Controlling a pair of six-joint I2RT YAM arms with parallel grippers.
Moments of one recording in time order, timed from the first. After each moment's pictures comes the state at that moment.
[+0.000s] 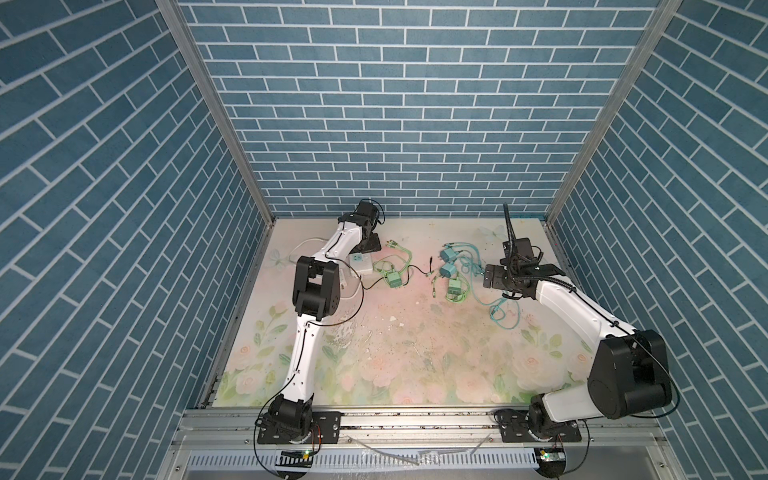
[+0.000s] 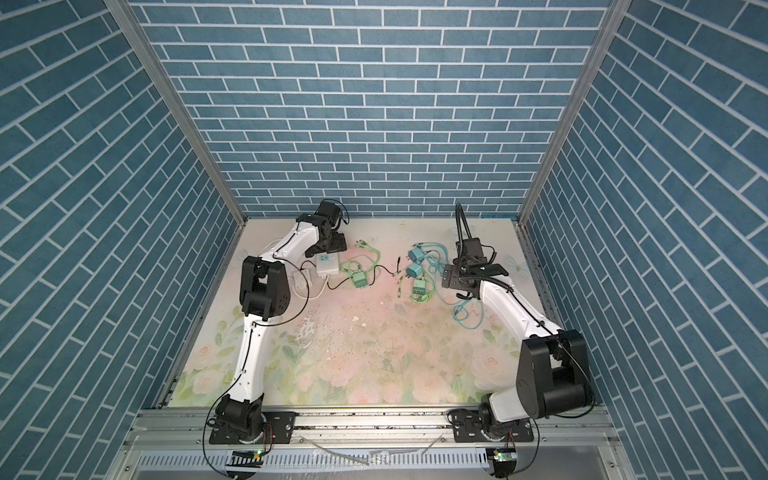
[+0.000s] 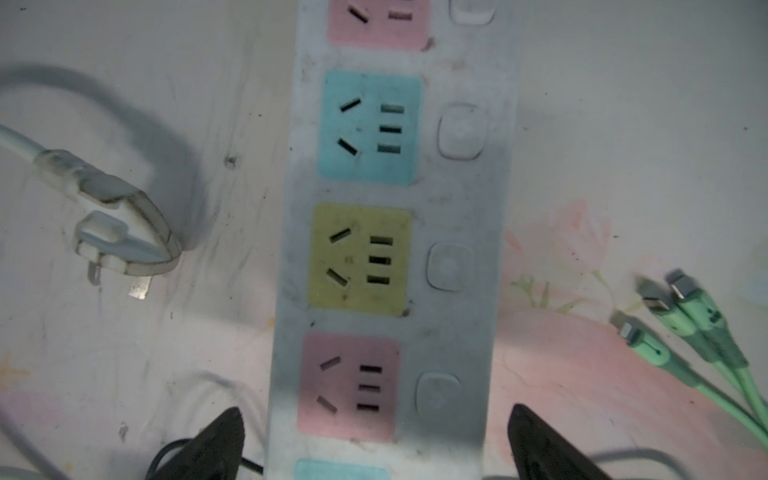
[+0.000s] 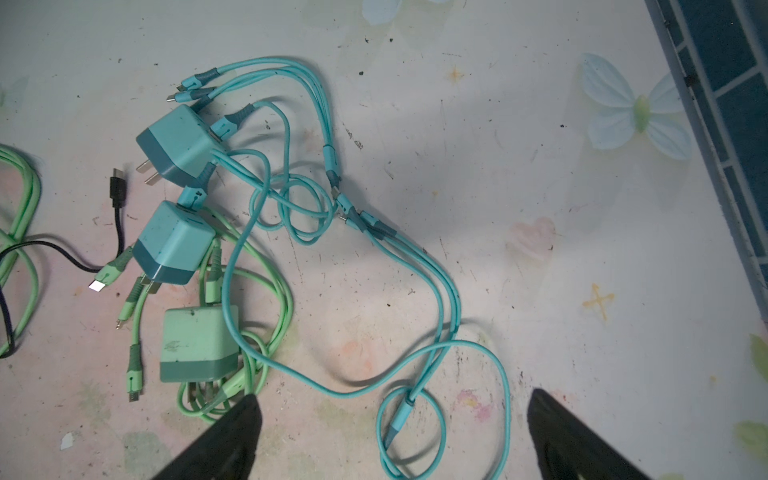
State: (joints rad) left arm -0.27 2.48 2.23 -0.95 -0.23 -0.50; right arm 0.27 1.45 1.06 -0.59 0.19 0.35
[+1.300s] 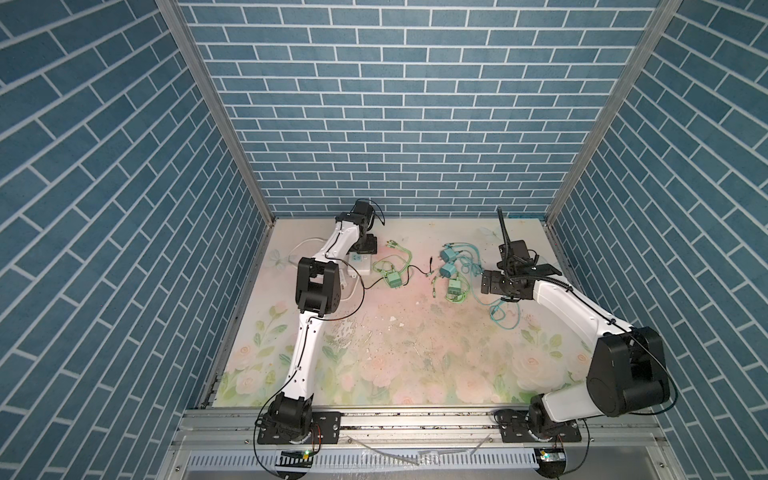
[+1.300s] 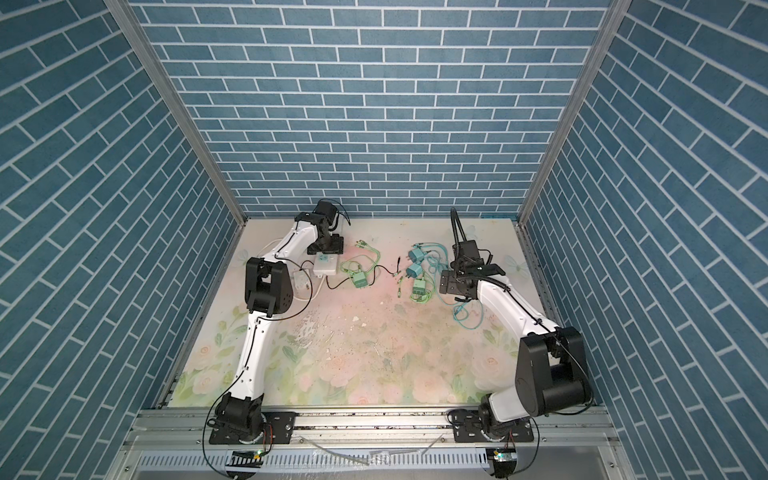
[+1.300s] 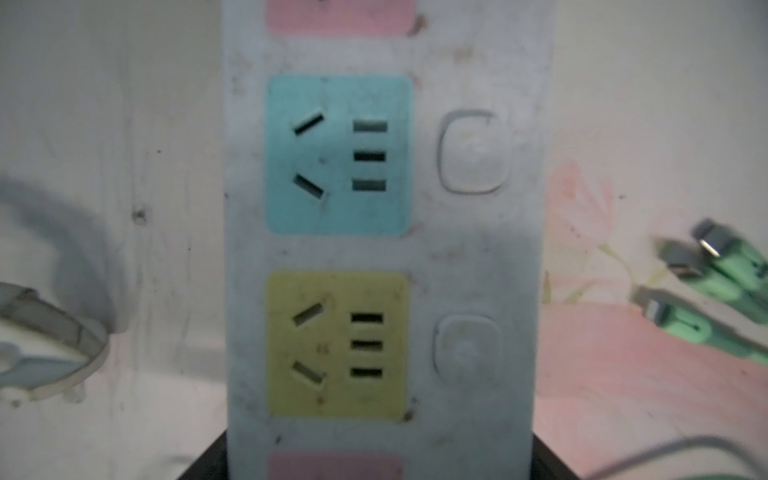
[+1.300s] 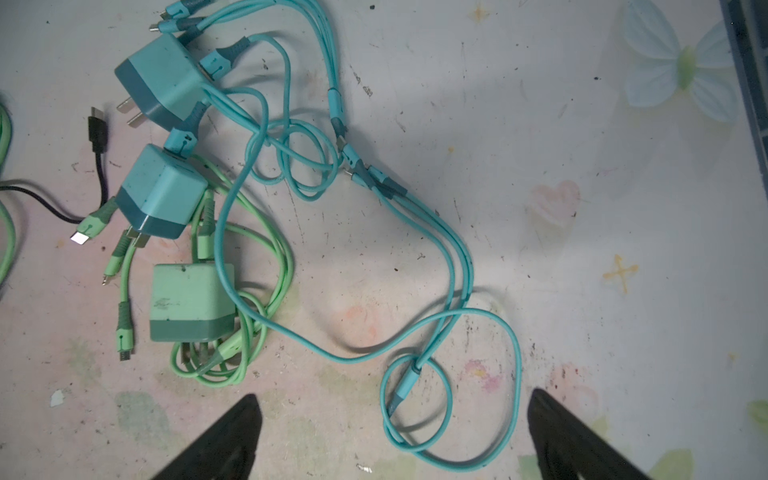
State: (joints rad) left arm -0.25 2.56 2.38 -1.03 -0.12 -0.25; right arm 0.29 1.47 1.06 -0.65 0.15 0.34
